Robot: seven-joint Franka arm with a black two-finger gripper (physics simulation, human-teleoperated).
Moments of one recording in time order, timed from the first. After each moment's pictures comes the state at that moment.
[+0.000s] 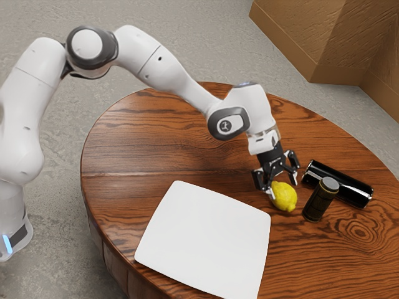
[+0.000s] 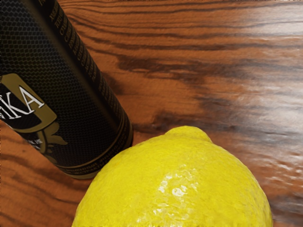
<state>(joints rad) -2.31 -0.77 2.00 -1.73 0.32 2.64 1.10</state>
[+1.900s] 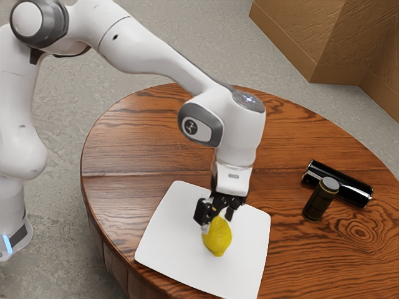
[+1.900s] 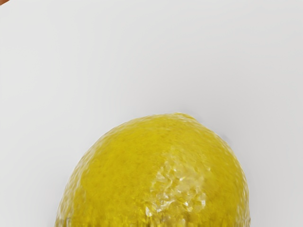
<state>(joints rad) -2.09 -0.48 1.47 -2.00 0.43 2.00 0.35</state>
